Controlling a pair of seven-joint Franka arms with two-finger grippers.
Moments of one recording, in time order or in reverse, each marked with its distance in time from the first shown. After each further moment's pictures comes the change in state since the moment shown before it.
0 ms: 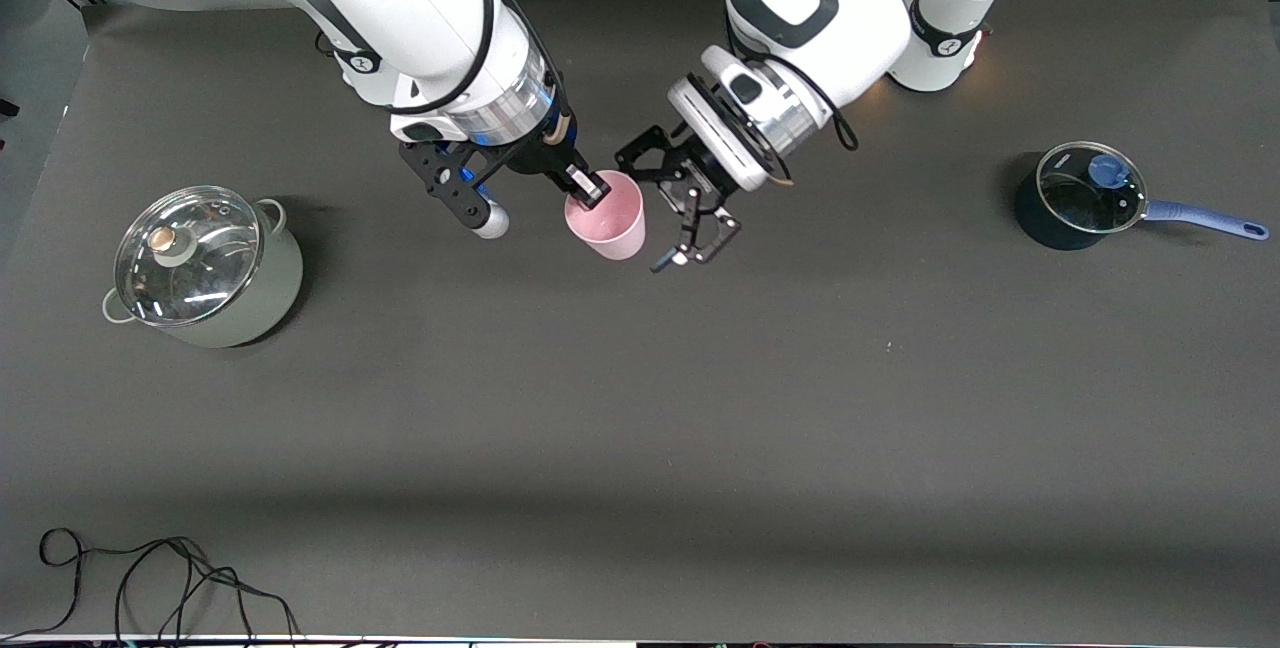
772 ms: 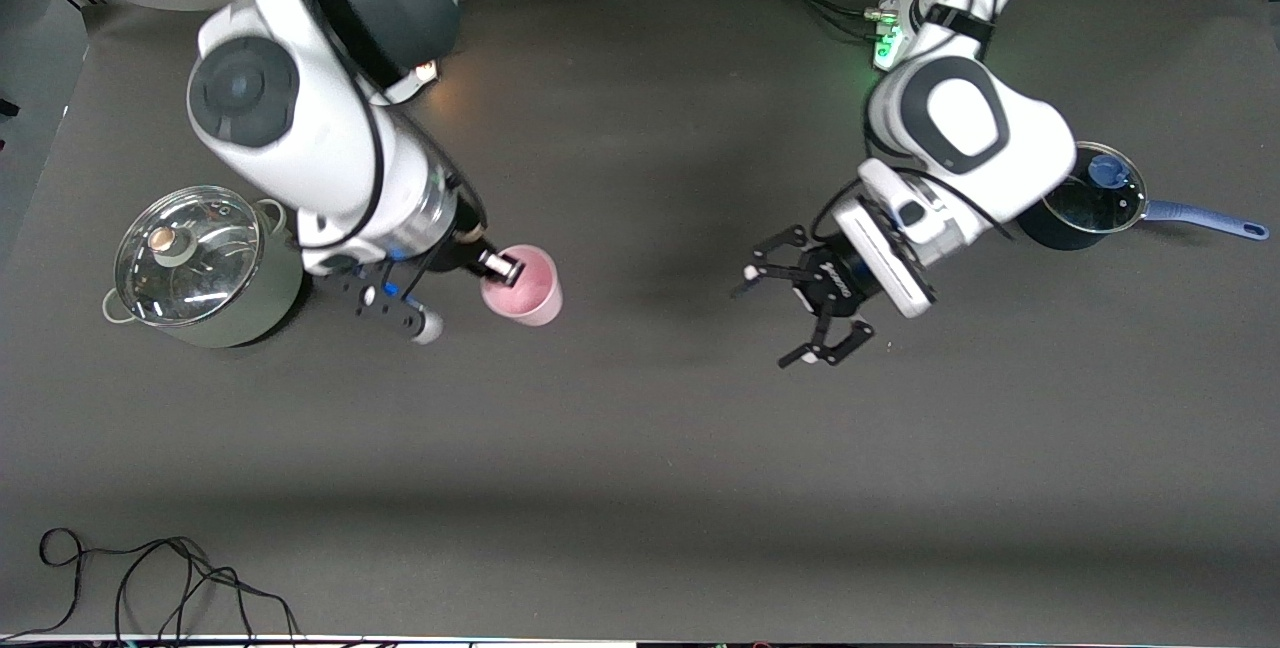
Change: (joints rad) left arm 0.390 0.010 0.015 -0.109 0.142 -0.480 0.011; right arm -0.163 0.018 -0.028 -0.107 -0.040 -0.032 -0.569
